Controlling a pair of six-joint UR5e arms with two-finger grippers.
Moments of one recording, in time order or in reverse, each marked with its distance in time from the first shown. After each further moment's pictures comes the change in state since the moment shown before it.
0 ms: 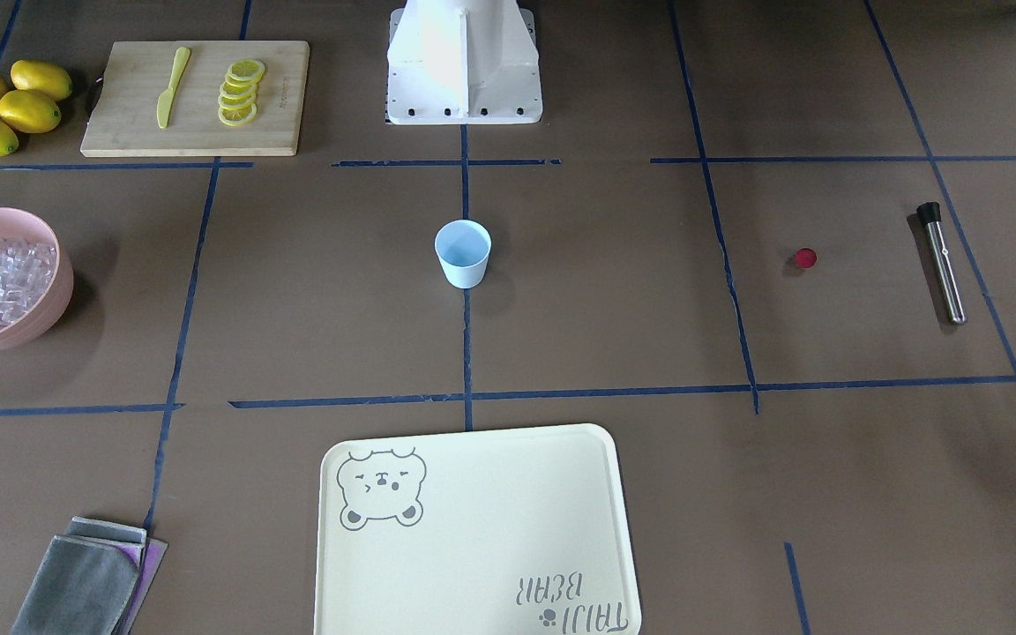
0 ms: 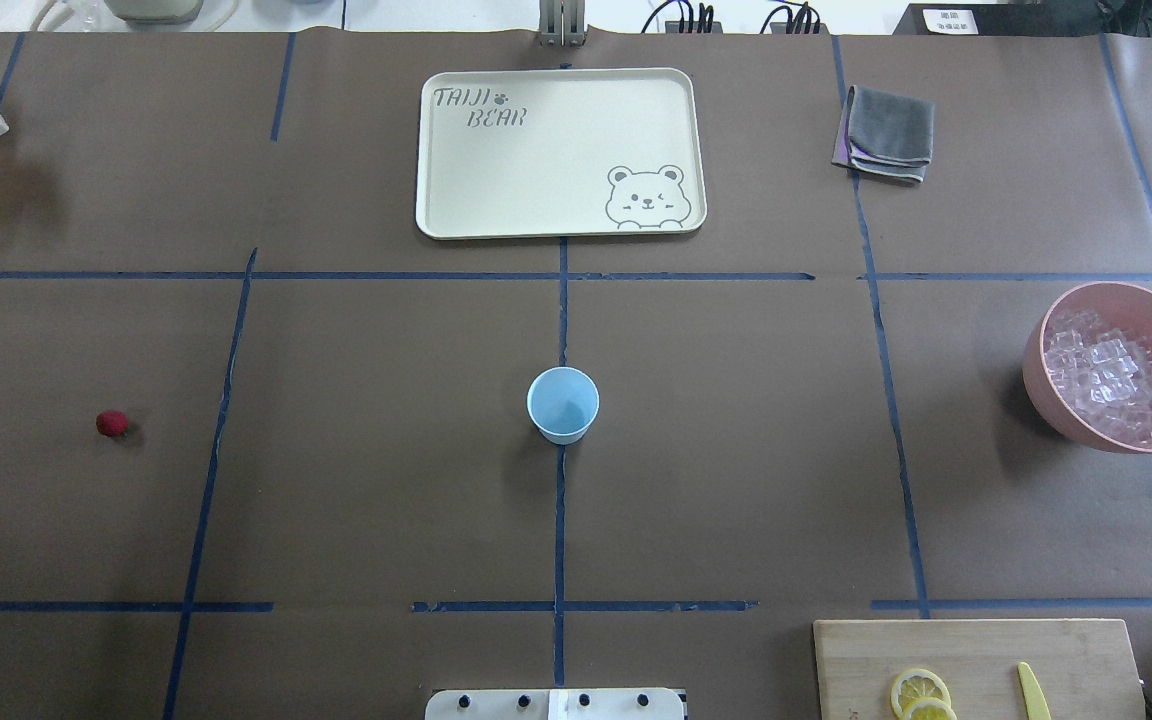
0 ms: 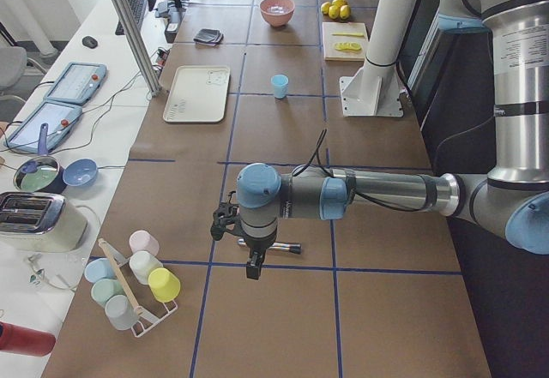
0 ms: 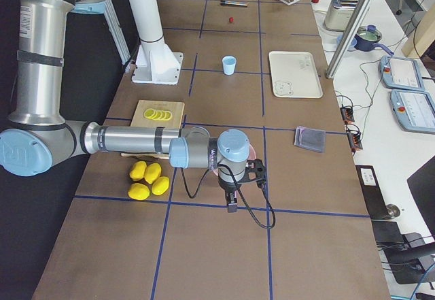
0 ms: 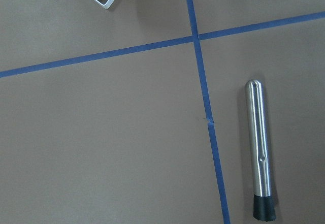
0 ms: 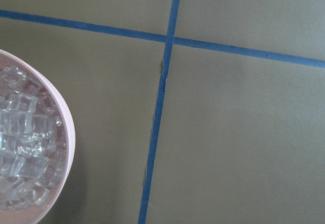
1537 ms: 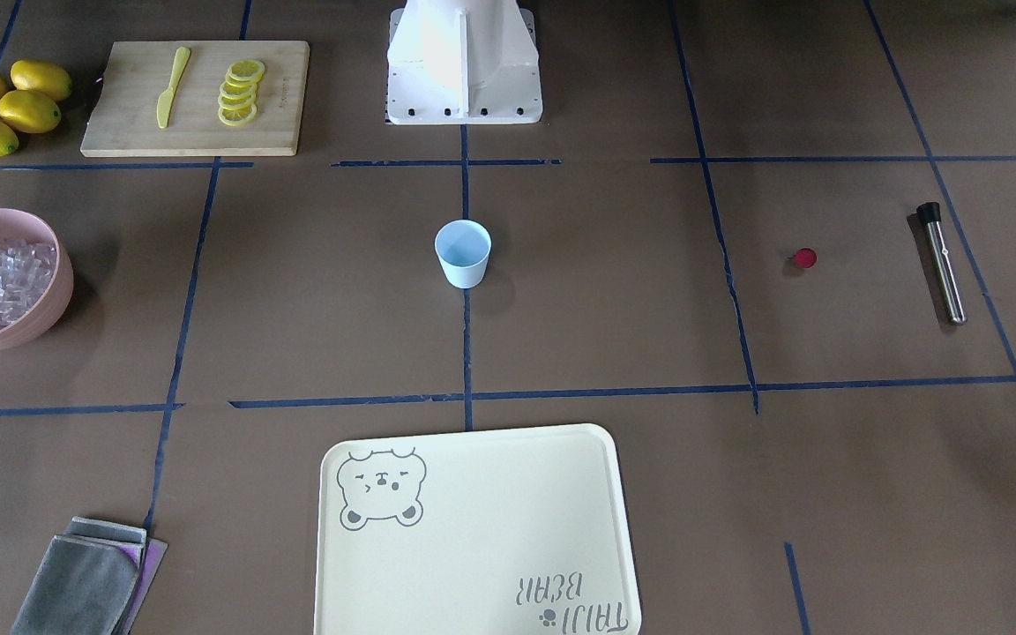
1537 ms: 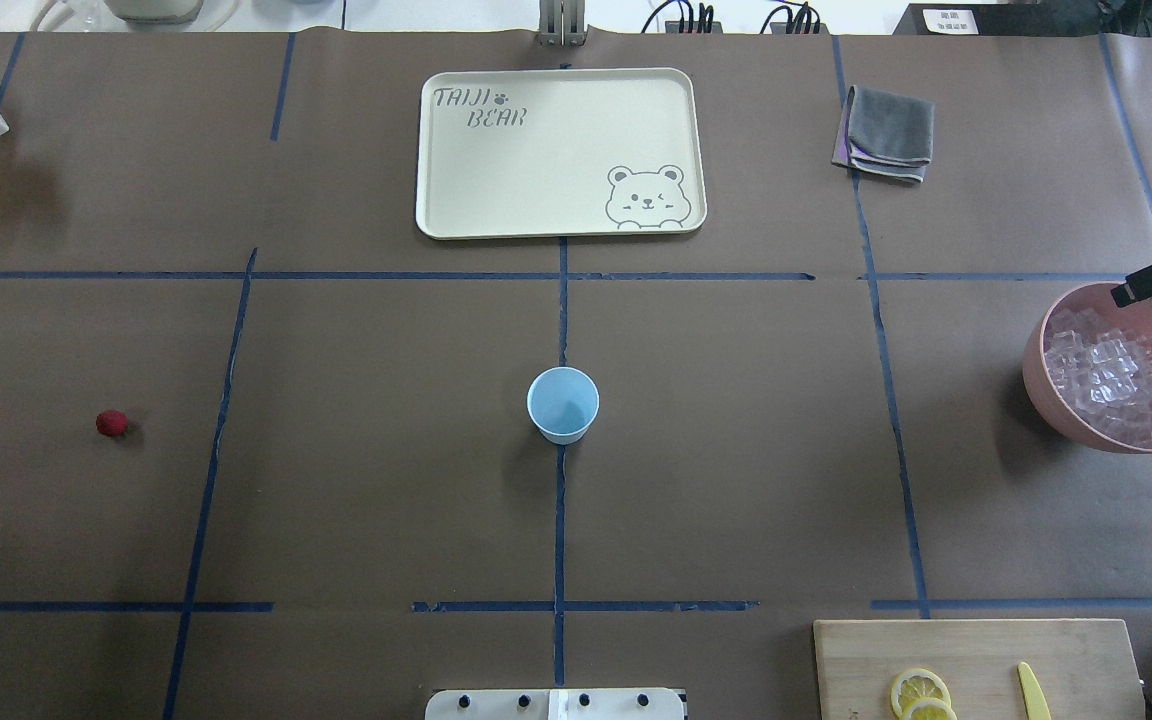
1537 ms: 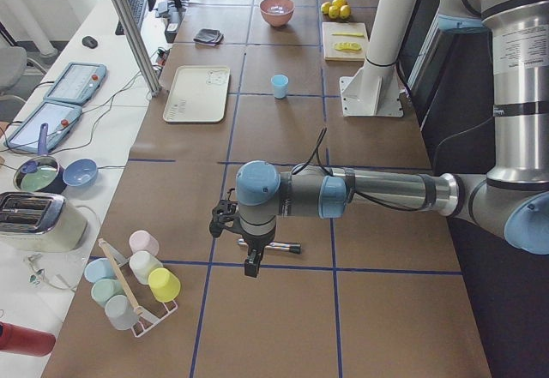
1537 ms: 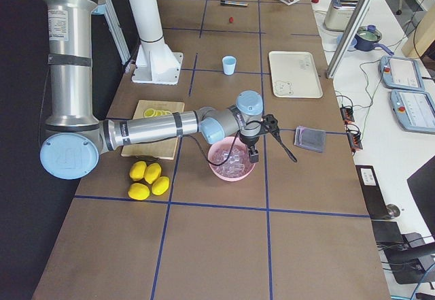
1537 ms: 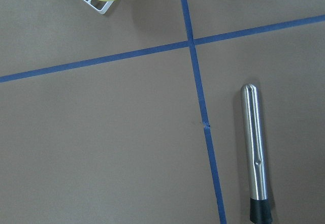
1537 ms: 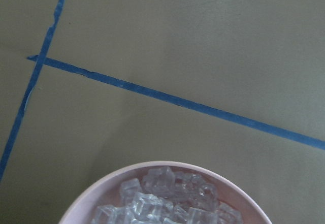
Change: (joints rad) left arm 0.000 -0.004 -0.005 -0.006 -0.006 0.001; right arm -0.340 0.119 0.023 0.313 -0.021 0.393
